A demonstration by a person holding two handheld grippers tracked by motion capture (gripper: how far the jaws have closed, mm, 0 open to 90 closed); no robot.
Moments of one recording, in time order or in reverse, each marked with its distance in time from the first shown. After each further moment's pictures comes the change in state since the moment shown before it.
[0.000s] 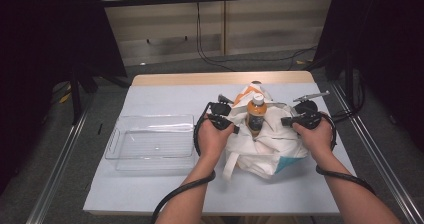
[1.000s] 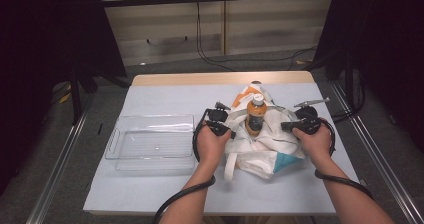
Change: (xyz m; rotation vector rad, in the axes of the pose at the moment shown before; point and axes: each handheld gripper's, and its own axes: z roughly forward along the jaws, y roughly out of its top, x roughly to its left) left arm 0.010 -0.018 0.012 -0.003 0.028 -0.033; right arm -0.005 -0.018 0.011 -0.011 0.020 0.036
